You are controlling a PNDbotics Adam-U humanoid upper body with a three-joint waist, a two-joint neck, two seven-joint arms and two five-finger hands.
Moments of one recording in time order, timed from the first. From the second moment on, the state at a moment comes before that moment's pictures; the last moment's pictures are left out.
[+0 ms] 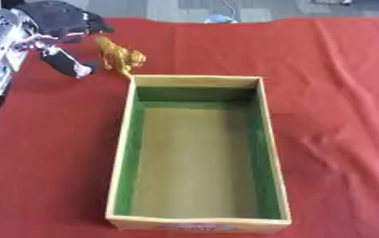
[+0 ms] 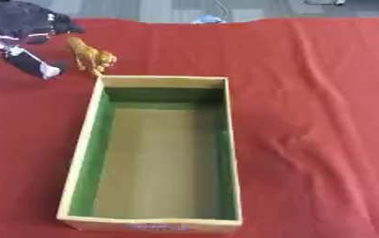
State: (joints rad) left arm -1.16 0.59 -0.20 -1.01 -1.30 -0.48 -0.41; right arm -0.28 -0.35 -0.13 -1.98 0.04 -0.20 -0.32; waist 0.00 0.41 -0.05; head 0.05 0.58
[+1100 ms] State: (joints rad) left arm -1.18 0.57 -0.19 -0.99 -1.28 -0.47 -0.43; right arm -0.28 -0.34 -0.12 -1.98 0.04 -0.19 -0.31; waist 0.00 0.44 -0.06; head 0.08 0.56
